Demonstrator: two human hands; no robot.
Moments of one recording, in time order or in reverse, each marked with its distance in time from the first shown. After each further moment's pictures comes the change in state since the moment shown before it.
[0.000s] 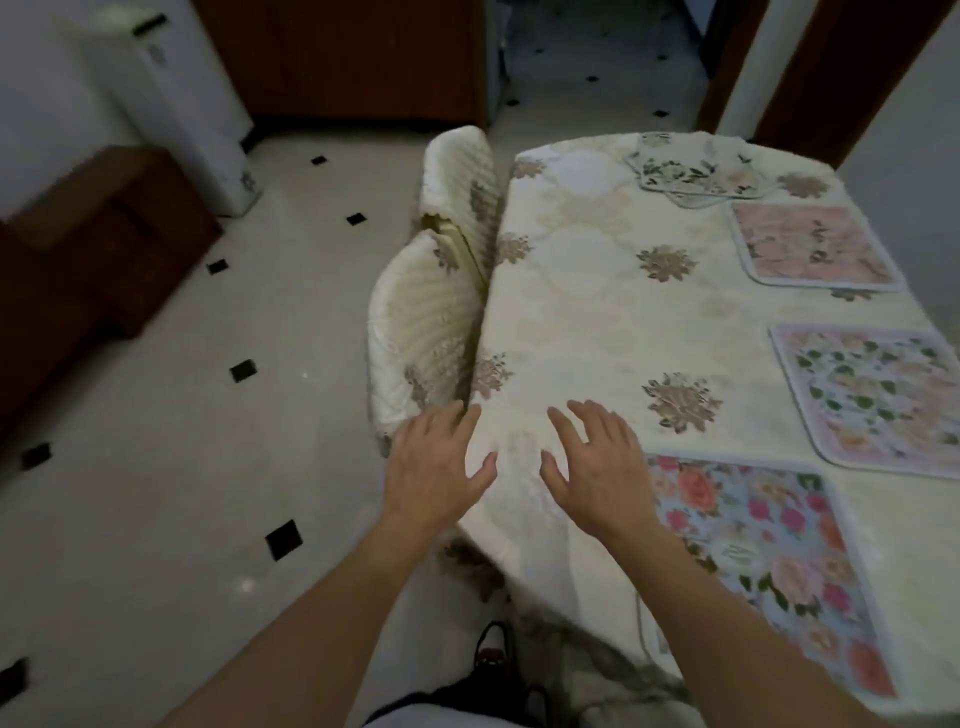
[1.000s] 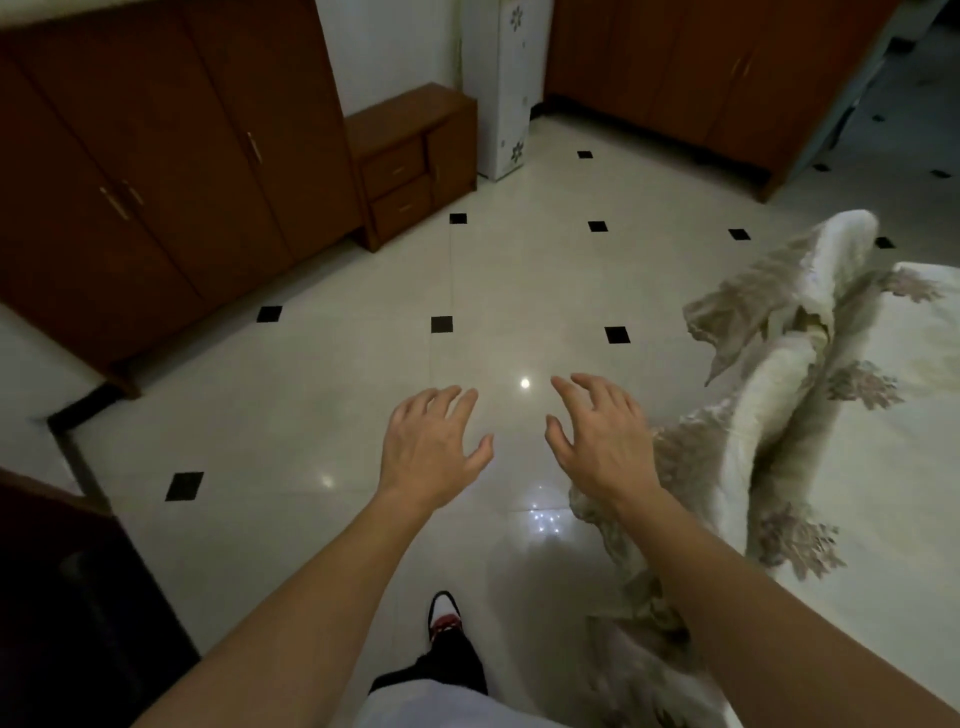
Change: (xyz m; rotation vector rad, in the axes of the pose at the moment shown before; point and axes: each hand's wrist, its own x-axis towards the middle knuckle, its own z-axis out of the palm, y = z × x) left_hand -0.054 -0.378 -0.051 0.077 0.077 -0.554; right_hand 0.198 -0.373 0.107 0.096 -0.109 -0.514
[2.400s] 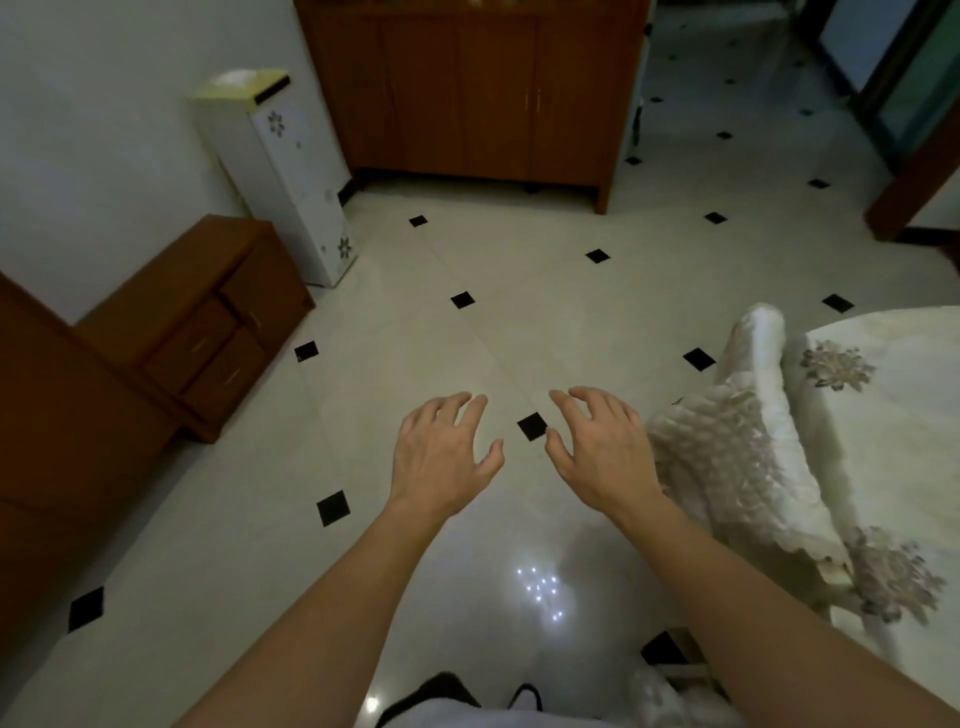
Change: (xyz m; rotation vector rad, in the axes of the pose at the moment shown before) left_hand 0.579 0.125 0.116 -0.038 -0.042 0.424; right_hand 0.424 0.286 0.050 -0.052 0.197 0.393
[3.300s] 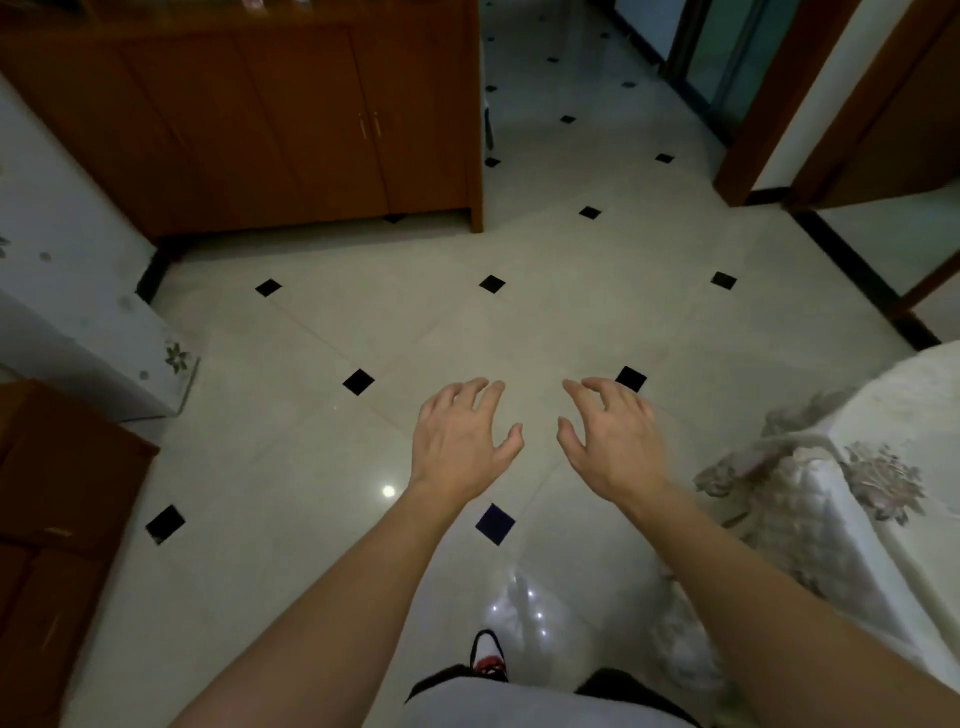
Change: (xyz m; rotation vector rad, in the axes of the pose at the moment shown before) left_hand 0.479 -0.016 0.127 -0.159 -0.111 0.368; right_hand 0.370 0.135 0.104 -0.165 -0.015 0.406
